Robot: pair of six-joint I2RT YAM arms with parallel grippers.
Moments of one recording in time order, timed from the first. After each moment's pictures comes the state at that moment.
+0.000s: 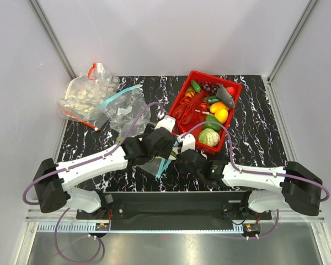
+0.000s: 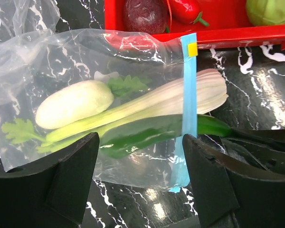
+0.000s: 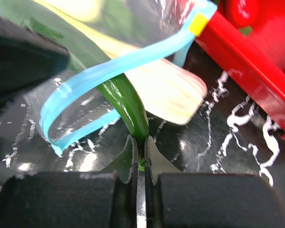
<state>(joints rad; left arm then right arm) -1.04 1.35 1.07 -0.57 -0.50 -0.35 1.12 1.29 0.64 -0.01 0.48 0.50</state>
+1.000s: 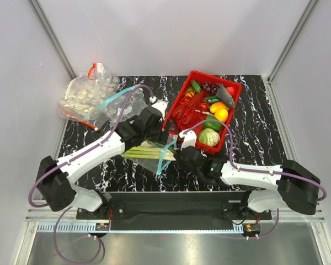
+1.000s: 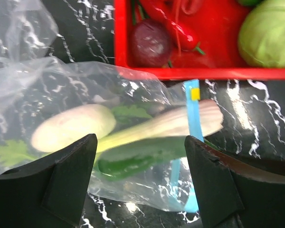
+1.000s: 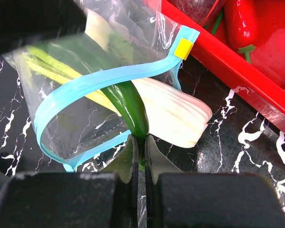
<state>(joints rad) -0.80 1.40 1.18 -0.56 -0.23 -0.31 1.09 1.31 0.64 0.11 0.48 0.54</state>
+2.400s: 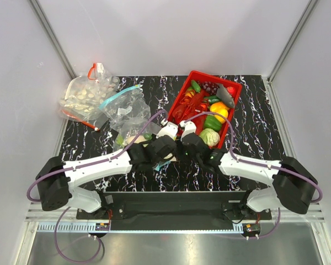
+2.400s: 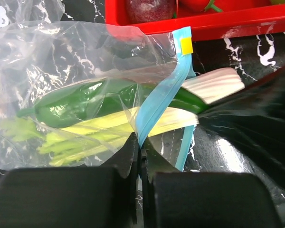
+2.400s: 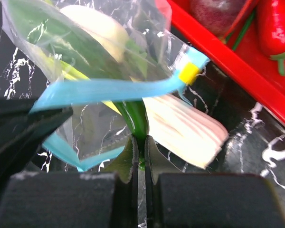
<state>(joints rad) -1.09 1.36 0.97 -0.48 -0.61 -0.33 0.94 1.35 0.72 0.07 0.21 0.58</state>
